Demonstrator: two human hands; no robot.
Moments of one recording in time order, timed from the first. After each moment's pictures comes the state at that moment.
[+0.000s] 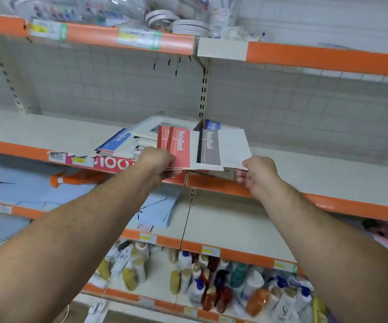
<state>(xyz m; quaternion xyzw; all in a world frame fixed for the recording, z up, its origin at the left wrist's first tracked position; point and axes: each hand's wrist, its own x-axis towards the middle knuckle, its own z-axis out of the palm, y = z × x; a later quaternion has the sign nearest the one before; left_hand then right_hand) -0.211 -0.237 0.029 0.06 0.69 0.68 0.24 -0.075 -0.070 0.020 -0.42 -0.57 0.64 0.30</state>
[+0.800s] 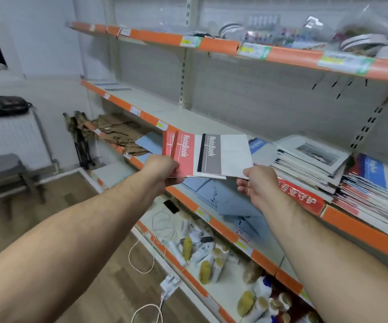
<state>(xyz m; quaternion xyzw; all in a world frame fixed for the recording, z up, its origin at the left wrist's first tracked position) -0.281 -0.545 -0.004 -0.13 0.67 0.73 0.07 -0.235 -0.337 0.006 -0.25 -0.65 0.71 0.10</state>
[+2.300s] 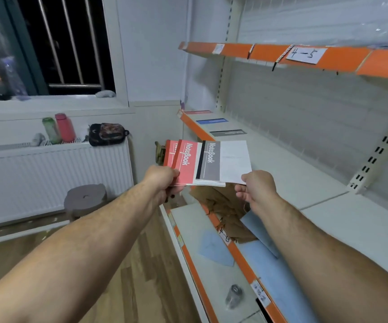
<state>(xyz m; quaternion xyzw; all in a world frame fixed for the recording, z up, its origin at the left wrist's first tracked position) -0.845 -0.964 -0.018 -0.29 0.61 0.73 -0.09 -0.874 -0.756 0.006 -0.11 -0.71 0.70 -0.05</state>
